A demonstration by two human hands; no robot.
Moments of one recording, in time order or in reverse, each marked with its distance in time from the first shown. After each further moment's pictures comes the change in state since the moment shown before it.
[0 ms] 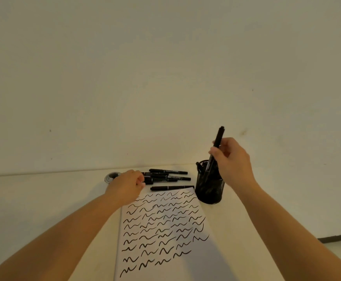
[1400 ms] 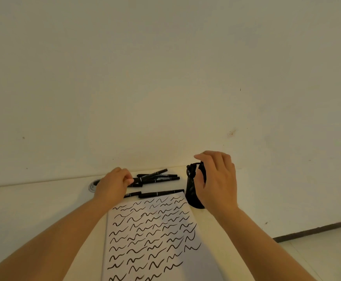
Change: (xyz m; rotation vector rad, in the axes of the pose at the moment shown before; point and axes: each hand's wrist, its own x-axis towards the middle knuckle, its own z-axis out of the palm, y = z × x) left_hand 0.031 -0.006 0.009 -0.015 0.195 0.026; right_hand -0.024 0.028 0.020 -0.576 0.274 -0.565
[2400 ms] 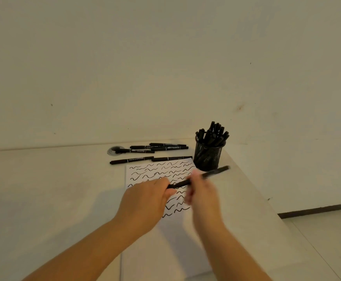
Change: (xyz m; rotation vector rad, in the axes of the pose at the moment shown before) left_hand -0.173 0.085 -0.041 0.059 -0.058 0.251; right_hand -0.093 -0.077 -0.030 1.020 -0.238 1.110
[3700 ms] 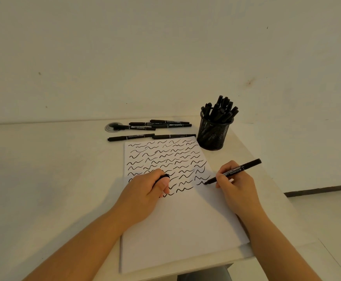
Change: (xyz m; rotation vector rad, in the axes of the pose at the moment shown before) left_hand -0.016 -0.025 0.041 -0.609 -0.102 -0.084; right_hand 0.027 0.032 -0.077 -0.586 -0.091 -0.323
